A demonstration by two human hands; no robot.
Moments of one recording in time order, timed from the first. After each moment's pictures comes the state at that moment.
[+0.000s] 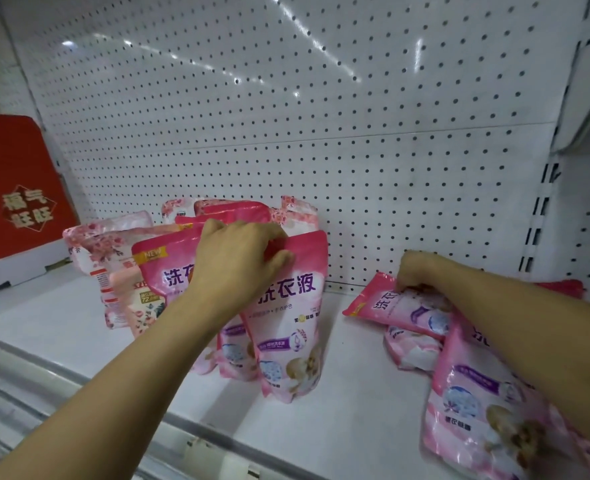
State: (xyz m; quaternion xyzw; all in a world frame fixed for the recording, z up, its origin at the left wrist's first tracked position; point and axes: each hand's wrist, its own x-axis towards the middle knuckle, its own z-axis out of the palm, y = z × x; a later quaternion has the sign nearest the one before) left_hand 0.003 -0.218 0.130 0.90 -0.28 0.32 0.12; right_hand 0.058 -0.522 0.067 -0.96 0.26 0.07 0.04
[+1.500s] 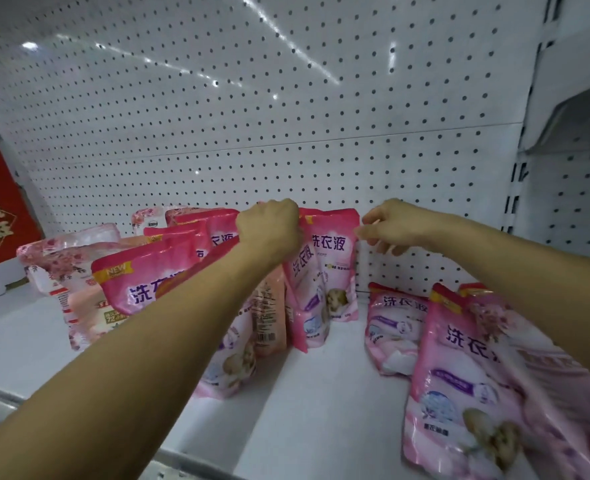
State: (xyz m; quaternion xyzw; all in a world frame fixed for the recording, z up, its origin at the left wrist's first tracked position) left_hand 0.060 -0.312 0.154 0.95 -0.23 0.23 0.04; right_hand 0.007 -0.511 0.144 -0.94 0.11 -0.07 0.31
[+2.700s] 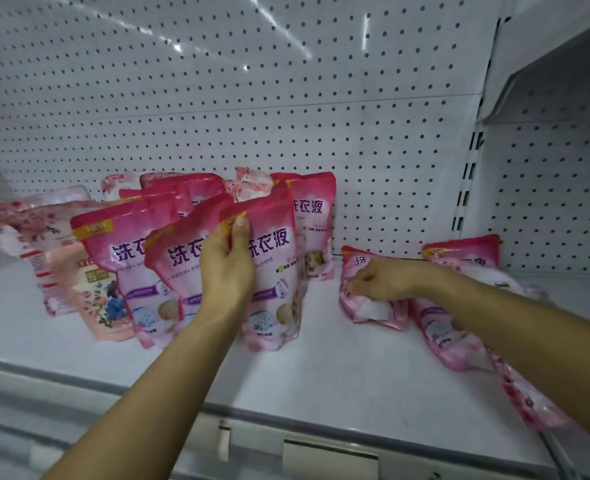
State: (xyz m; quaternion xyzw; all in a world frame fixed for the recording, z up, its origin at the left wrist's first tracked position) left_hand -0.016 -0.257 0.069 0.70 -0.16 0.14 0.69; right_hand -0.066 -0.478 0.059 -0.98 0.10 0.12 0.14
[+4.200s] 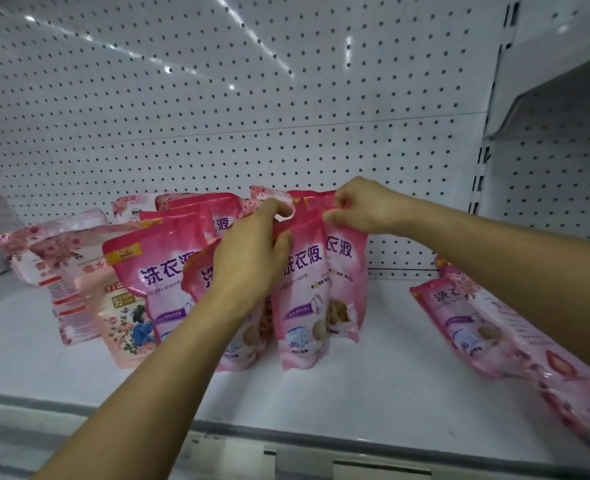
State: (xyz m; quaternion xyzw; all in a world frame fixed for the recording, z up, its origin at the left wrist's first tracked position) left_hand 0.008 -0.227 0.110 0.84 -0.34 0.23 0.36; right_hand -0.021 -0.425 0.156 -0.96 0.07 -0.17 0.20
